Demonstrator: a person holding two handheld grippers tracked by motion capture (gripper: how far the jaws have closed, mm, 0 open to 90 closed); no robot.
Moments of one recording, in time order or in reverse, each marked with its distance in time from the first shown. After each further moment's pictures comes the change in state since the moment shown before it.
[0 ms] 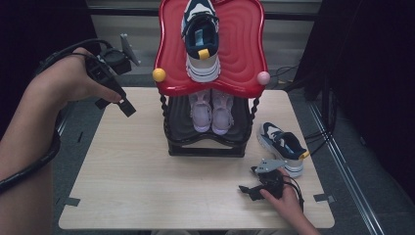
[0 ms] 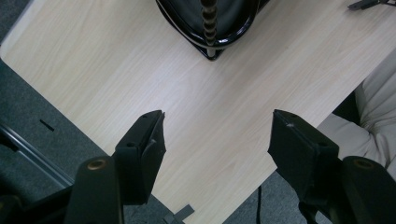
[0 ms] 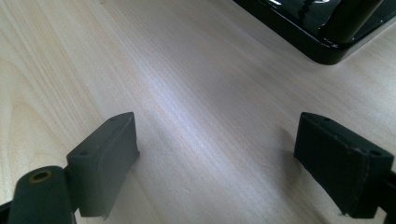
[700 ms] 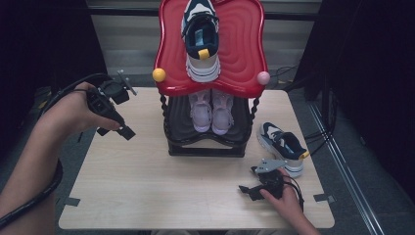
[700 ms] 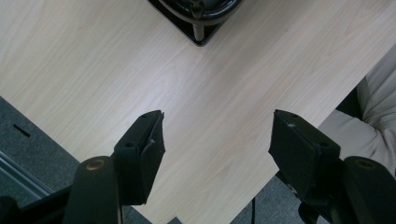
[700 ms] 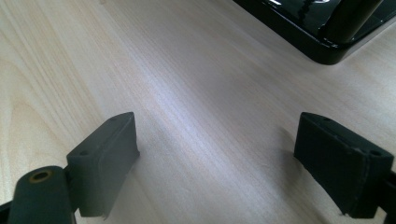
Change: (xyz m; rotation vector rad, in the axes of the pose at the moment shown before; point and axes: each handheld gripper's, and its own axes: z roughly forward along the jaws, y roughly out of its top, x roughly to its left) left arm -0.005 -0.036 0.056 -0.018 -0.047 0.012; right arm 0.000 0.000 0.000 -0.001 -0.002 0.000
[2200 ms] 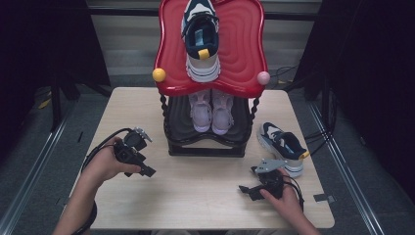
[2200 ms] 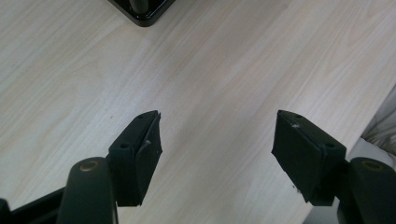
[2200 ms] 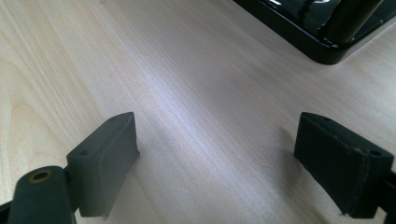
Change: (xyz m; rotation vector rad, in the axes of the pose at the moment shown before) left arm -0.014 -0.042 0.154 -0.117 -0.148 -0.029; right arm 0.000 0.000 0.000 0.001 0.002 0.000
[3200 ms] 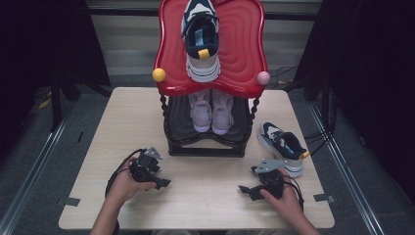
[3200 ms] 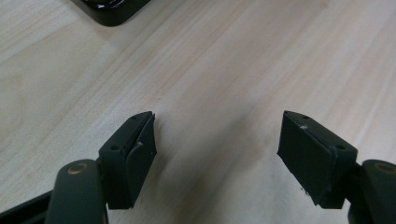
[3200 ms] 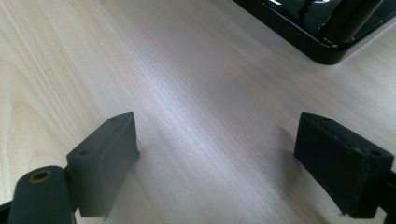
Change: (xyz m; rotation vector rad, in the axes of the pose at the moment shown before) left arm -0.003 -0.026 0.089 -0.197 0.023 0.004; right arm 0.000 0.000 0.000 0.000 0.000 0.000
